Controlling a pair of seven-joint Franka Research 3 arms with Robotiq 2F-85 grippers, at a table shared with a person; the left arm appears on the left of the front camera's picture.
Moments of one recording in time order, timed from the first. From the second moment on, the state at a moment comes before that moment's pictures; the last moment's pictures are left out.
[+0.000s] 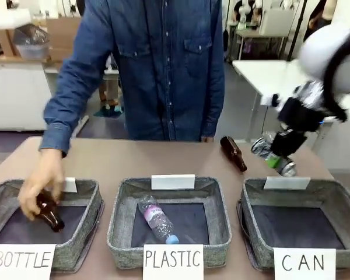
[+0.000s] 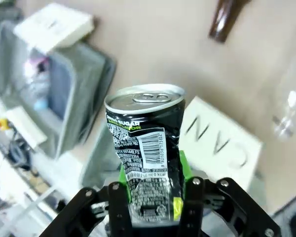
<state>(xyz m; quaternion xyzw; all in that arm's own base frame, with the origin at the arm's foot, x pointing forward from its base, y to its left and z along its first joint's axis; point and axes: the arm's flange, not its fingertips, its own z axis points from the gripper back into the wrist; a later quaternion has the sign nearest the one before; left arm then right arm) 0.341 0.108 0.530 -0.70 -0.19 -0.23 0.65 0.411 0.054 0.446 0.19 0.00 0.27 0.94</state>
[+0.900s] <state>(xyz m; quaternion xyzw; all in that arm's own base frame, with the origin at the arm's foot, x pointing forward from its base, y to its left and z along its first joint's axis) 0.342 0.108 0.530 -0.70 -0.19 -0.23 0.65 0.323 0.032 0.450 0.22 0.00 0.29 0.93</state>
